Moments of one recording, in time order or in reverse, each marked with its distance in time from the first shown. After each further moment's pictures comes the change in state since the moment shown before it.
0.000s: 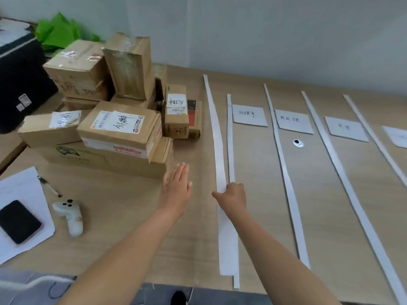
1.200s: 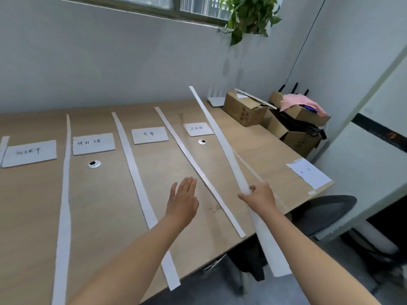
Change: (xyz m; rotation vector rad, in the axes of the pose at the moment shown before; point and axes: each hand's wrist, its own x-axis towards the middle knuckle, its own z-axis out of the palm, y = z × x) left_hand -0.083 0.694 0.235 0.086 -0.102 0.690; right_hand -0.017 0.560 -0.570 0.118 0.479 0.271
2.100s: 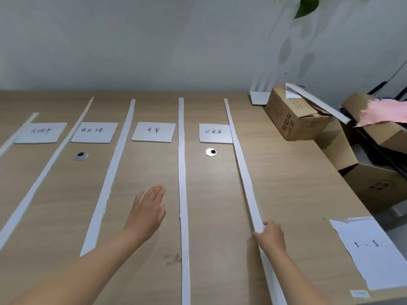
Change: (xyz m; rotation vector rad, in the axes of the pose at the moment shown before) left_hand 0.163 0.028 0.091 0.285 0.120 -0.313; right_hand 0.341 0.177 0.044 -0.166 -0.305 0.017
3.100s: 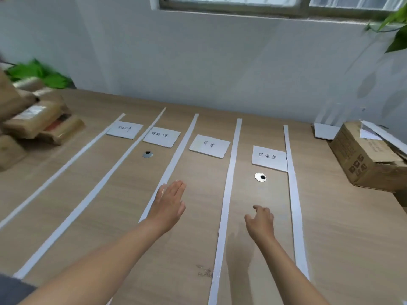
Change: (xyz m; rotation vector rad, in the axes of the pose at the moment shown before) left_hand -0.021 -0.049 -0.063 -0.064 -0.042 -0.295; right_hand -0.034 -0.183 0.032 0.006 -0.156 -0.426
